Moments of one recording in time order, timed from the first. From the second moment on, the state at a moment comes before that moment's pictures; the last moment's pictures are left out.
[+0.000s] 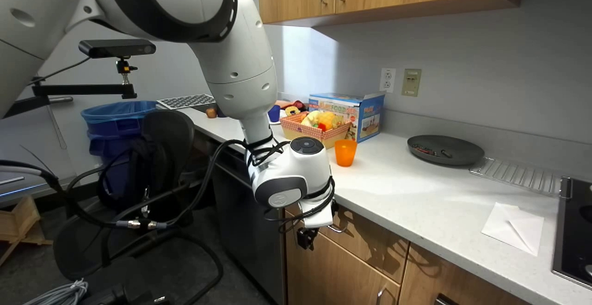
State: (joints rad) arm -0.05 0.72 0.13 -2.11 0.50 3.14 1.03
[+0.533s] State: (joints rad) arm -0.16 0.76 0.28 -2.13 0.53 3.30 1.03
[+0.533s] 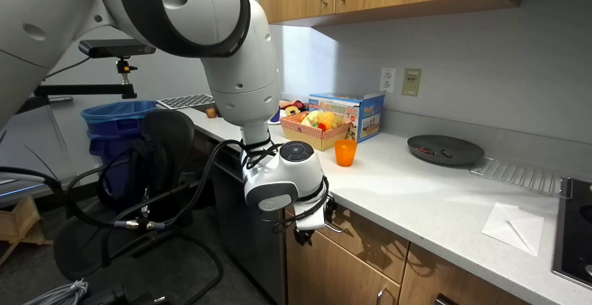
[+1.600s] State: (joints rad) arm -0.07 0.78 0.16 -2.12 0.53 3.30 1.04
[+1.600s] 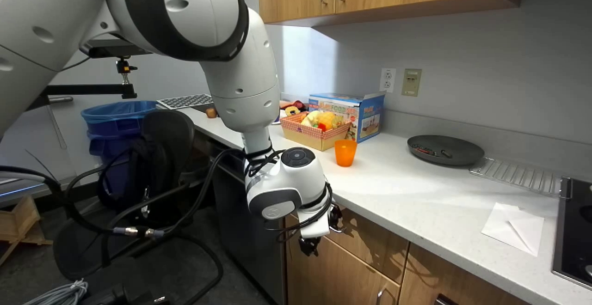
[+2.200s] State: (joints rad) arm 0.14 0.74 -0.06 -2.09 0.53 3.10 1.12
